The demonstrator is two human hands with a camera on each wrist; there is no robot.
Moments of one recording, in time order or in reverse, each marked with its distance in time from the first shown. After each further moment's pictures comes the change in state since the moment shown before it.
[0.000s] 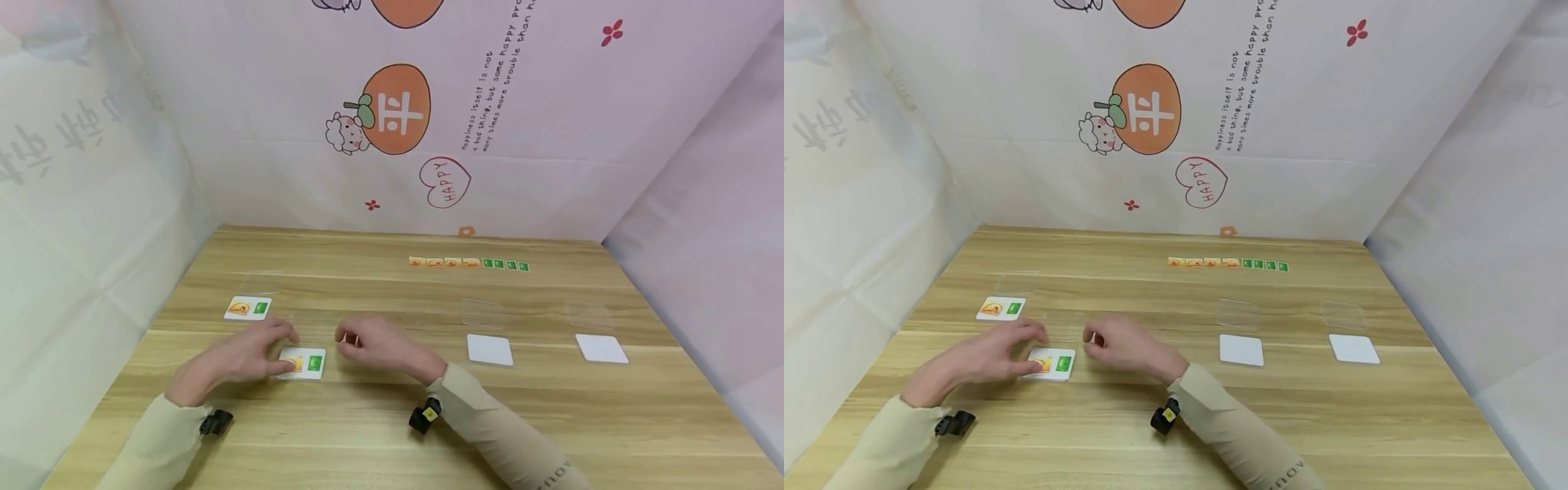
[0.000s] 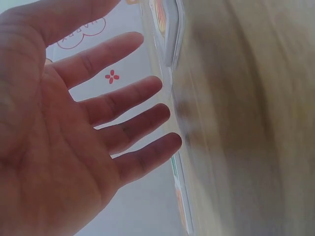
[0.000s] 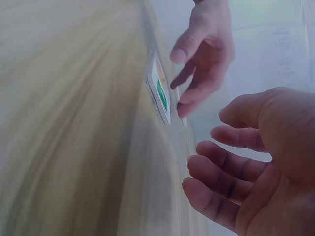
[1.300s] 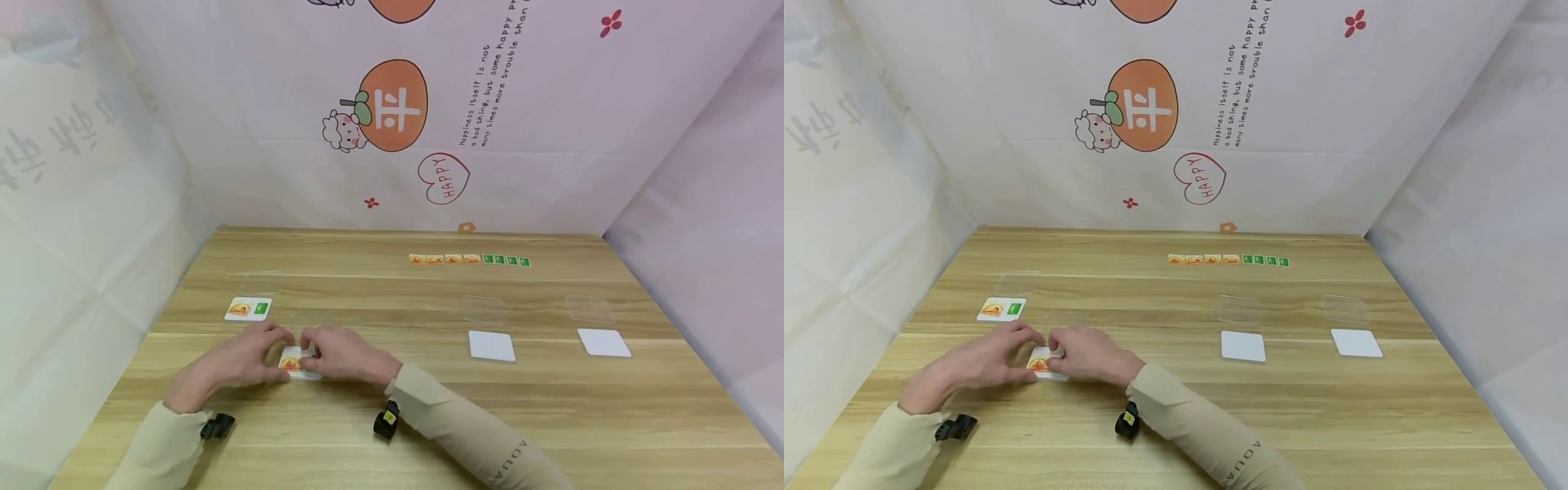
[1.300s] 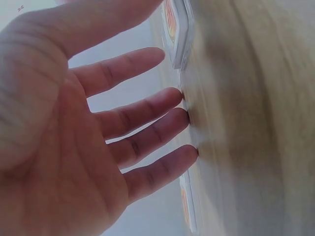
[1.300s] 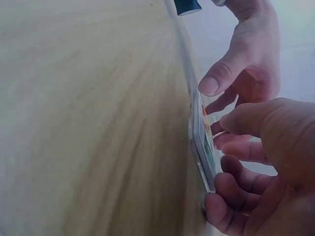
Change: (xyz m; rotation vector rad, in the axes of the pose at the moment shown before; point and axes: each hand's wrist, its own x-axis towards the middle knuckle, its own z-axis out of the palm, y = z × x) left_hand -0.006 0.001 0.000 0.039 -0.005 -0.029; right_hand 0.040 -0.031 0.041 -0.039 -0.059 0.043
